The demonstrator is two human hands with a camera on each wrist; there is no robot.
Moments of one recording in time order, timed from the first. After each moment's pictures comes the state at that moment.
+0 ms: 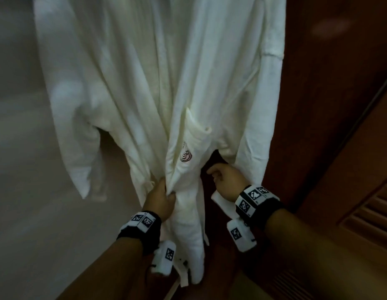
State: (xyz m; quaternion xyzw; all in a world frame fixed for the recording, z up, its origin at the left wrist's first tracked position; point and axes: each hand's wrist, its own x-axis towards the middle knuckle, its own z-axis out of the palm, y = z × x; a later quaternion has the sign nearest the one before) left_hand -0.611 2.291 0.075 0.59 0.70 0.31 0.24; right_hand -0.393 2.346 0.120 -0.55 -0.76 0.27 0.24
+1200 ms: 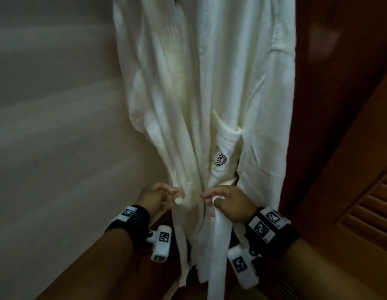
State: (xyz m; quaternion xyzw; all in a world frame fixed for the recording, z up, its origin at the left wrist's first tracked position) left_hand -0.620 2.250 0.102 0.33 0.62 0.47 0.53; right_hand -0.388 2.251 0.143 -0.46 -0.67 0.51 0.28
